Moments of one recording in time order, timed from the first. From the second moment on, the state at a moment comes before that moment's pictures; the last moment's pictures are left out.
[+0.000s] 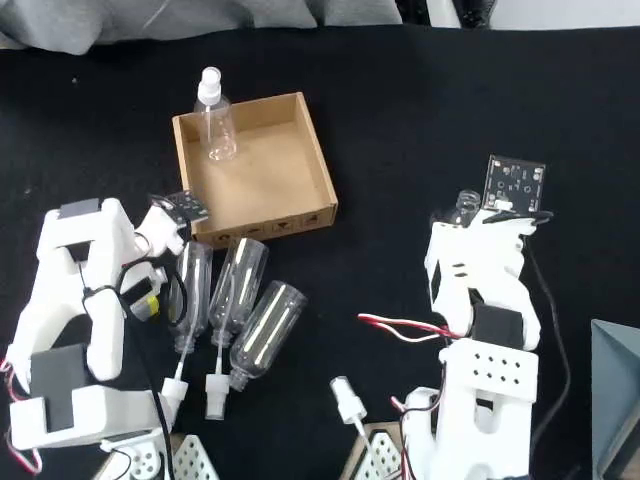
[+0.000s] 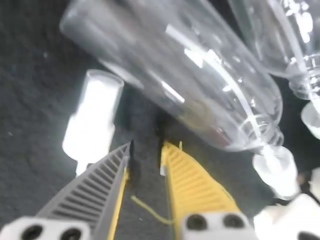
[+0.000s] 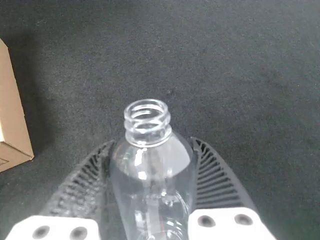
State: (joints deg) left arm -18.5 -6.5 35.6 72.6 -63.6; right arm 12.1 -59.7 66.8 40.3 1.5
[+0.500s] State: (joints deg) left arm -18.5 -6.5 28.7 77.9 -61.6; right arm 12.0 -59.7 66.8 40.3 1.5
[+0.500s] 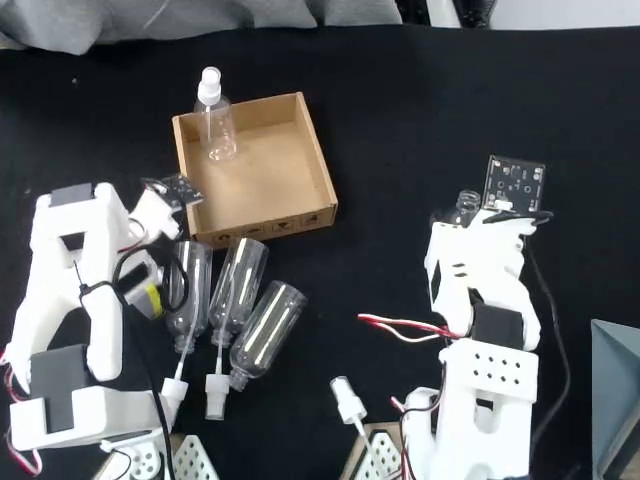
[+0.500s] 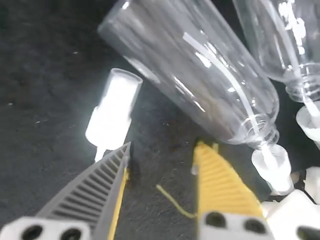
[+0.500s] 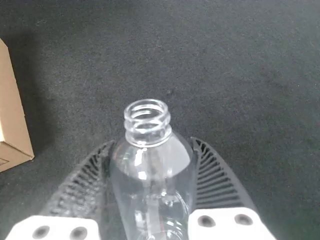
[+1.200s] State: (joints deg) left arm -18.5 5.6 25.6 63.8 -61.6; right arm 12.0 -59.7 66.8 40.3 1.5
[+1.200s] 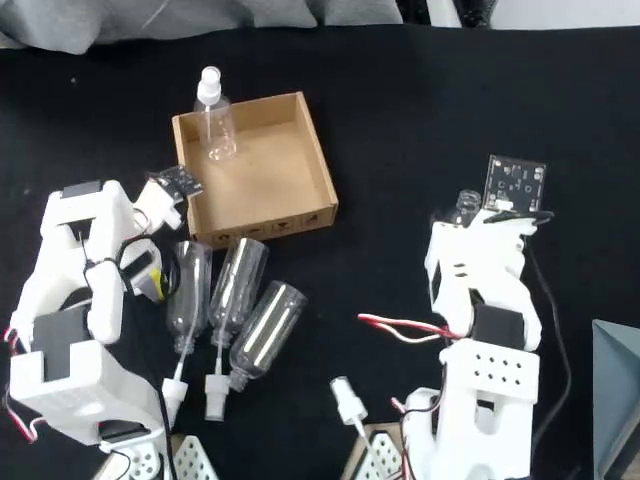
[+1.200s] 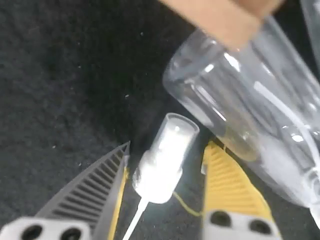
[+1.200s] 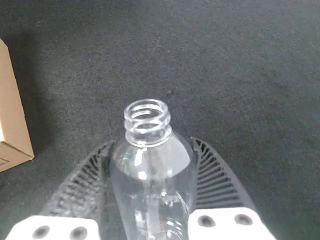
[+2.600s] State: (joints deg) left arm -18.5 8.2 10.1 91.6 -61.1; right arm 12.0 -59.7 66.8 40.0 1.5
